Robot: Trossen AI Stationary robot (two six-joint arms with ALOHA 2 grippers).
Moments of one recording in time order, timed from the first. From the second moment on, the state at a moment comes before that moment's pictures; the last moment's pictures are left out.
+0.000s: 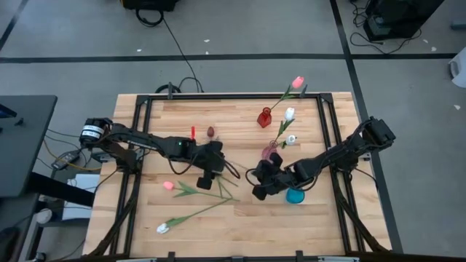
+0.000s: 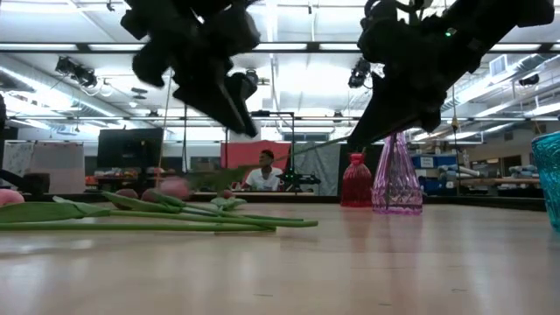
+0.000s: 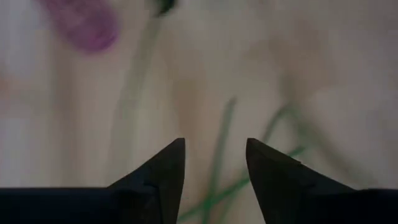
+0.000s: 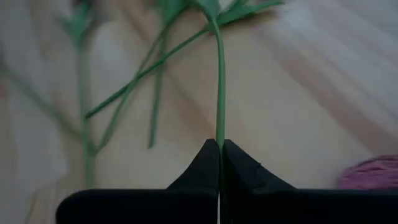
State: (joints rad) left arm -0.09 1.54 0.96 -0.25 0.07 0.19; right arm 0.36 1.60 0.86 -0.18 0.57 0.76
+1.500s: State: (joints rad) left arm -0.02 1.54 0.42 1.54 0.12 -0.11; right arm 0.49 1.60 0.86 0.58 0.92 0.10
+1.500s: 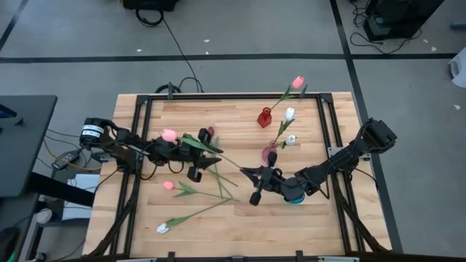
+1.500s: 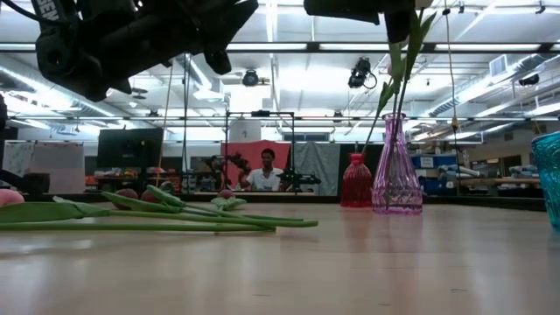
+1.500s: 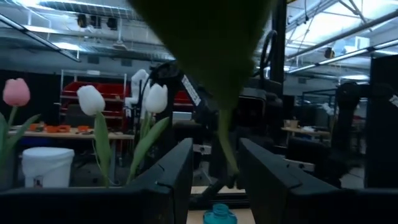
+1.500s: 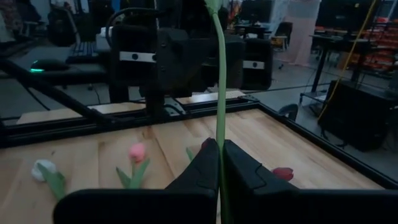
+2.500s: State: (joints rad) left arm 0.06 1.52 0.77 0.55 0.16 0.00; right arm 0.51 1.18 0.86 0.10 0.65 0.23
